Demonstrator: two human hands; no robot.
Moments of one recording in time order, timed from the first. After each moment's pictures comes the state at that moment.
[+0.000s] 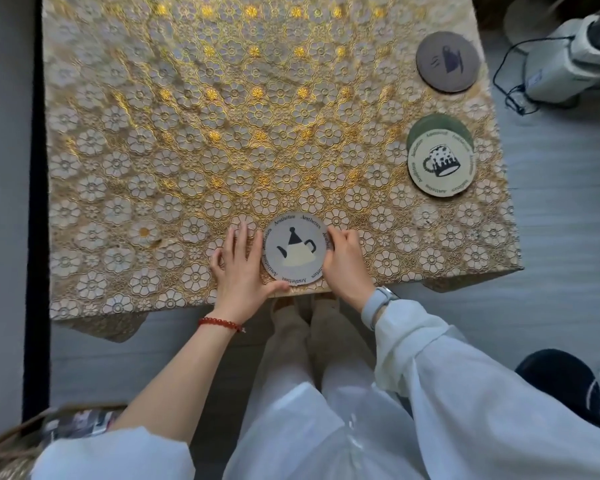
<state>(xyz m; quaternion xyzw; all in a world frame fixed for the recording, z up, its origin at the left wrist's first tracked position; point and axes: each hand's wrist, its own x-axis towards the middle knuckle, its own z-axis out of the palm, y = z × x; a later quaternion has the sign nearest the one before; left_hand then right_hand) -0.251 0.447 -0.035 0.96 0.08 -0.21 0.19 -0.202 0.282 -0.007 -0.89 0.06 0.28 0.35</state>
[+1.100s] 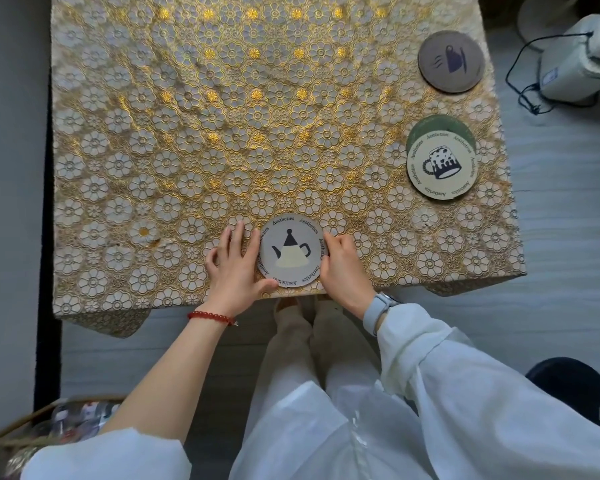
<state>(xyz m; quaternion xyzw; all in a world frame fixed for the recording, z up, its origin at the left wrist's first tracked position) -0.223 0.442 -0.022 0.95 0.07 -0.24 0.17 -0.186 0.260 -0.008 -0.90 -0.02 0.26 0.34</state>
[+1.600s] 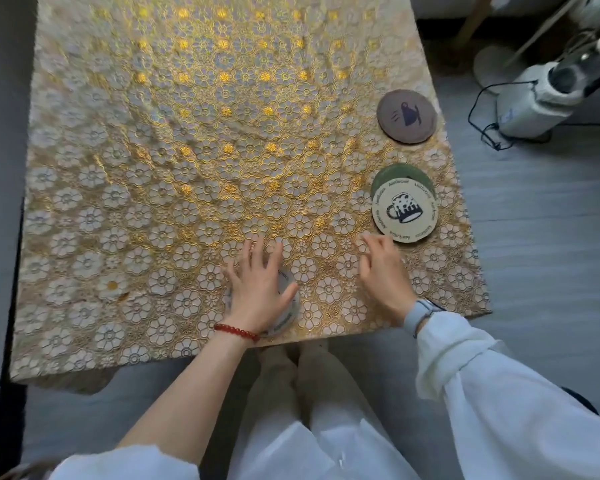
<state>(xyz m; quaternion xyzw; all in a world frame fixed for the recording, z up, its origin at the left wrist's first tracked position) -0.177 0.379 -0.012 0.96 0.05 -0.22 0.19 -0.134 0.176 -0.005 -0.95 -0.01 0.19 0.26</state>
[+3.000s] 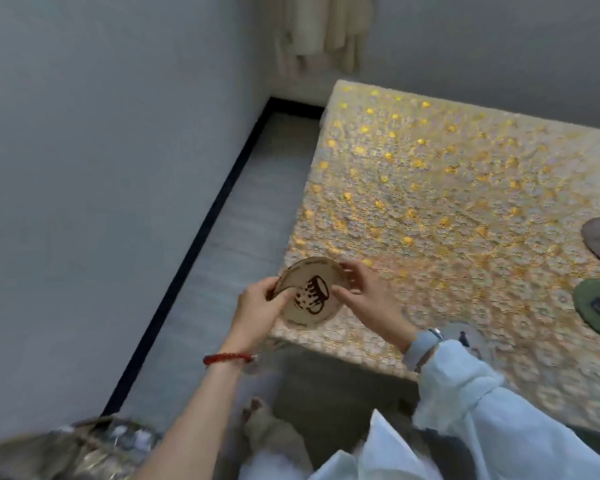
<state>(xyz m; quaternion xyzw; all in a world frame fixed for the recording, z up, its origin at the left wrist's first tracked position) -0.323 0.696 0.110 0.80 0.30 -0.01 0.53 -0.224 0.539 0.107 -0.80 -0.19 0.31 0.47</state>
